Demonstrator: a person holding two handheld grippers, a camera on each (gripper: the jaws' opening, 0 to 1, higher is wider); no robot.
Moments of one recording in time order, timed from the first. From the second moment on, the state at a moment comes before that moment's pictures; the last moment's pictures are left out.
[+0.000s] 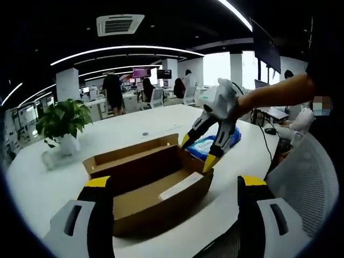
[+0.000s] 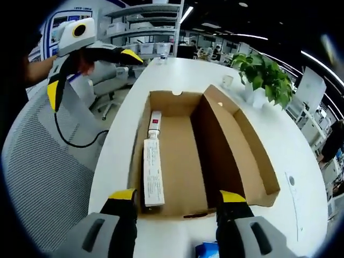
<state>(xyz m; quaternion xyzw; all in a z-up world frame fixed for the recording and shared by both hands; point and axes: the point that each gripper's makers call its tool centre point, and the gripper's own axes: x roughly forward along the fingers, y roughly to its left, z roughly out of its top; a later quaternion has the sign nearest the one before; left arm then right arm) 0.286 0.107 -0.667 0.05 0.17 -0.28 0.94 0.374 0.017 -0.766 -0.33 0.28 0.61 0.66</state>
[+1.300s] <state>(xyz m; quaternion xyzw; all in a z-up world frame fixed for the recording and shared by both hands) 0.291 0.111 -0.674 0.04 0.17 -0.27 0.95 0.349 0.038 -0.806 -0.35 0.31 0.67 0.58</state>
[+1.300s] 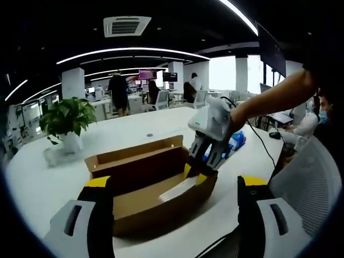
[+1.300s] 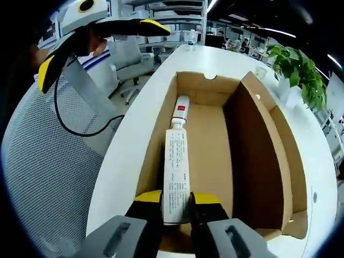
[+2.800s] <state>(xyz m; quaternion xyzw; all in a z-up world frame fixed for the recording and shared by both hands) 0.288 0.106 -0.679 0.06 0.18 -0.28 0.94 0.379 0.018 -0.699 -0.37 0.24 0.66 0.61</state>
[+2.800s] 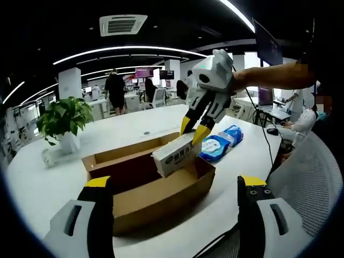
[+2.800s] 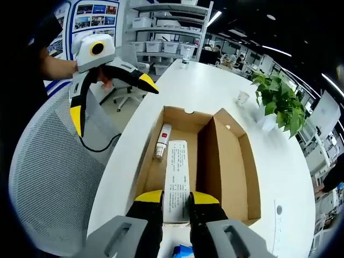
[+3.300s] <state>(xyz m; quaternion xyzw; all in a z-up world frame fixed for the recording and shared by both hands) 0.287 0.105 -0.683 0.06 0.19 -0.28 0.94 0.396 -0.015 -0.673 -0.39 0.23 0.64 0.62</state>
